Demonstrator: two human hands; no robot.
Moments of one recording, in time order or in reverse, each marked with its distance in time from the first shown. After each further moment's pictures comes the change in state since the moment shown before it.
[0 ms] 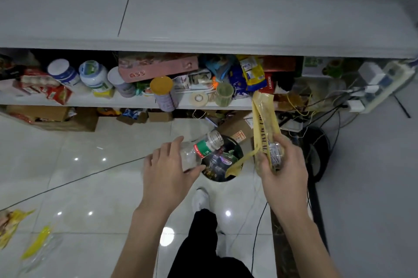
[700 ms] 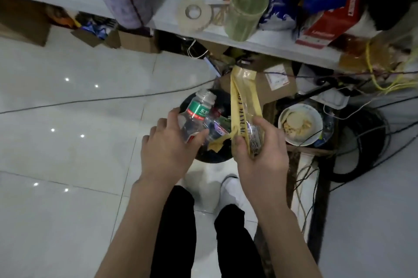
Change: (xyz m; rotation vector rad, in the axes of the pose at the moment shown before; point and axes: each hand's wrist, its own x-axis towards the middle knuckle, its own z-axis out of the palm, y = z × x) left_hand 0.116 -0.013 0.303 -0.178 -0.213 -0.381; right_hand 0.113 0.235 0.200 -0.075 -0.232 -0.052
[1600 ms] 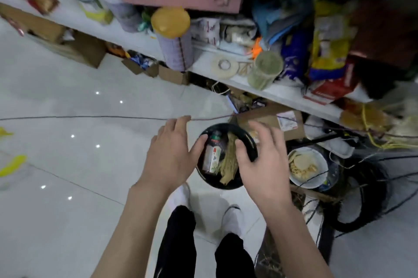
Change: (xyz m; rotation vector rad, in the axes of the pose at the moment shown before) left_hand -0.020 0.011 -0.093 -0.092 0.118 0.067; right_hand 0.034 -0.080 -0.026 -0.131 -0.200 -0.170
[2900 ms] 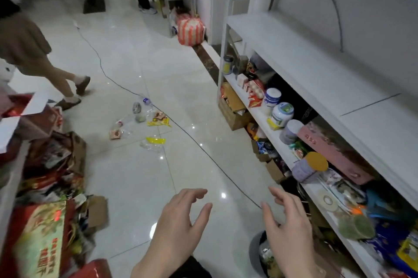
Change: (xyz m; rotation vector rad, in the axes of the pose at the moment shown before) left_hand -0.381 -0.061 -0.237 -0.465 0.683 -0.388; right_hand -0.209 -0.298 -0.095 0.065 -0.433 -0.547
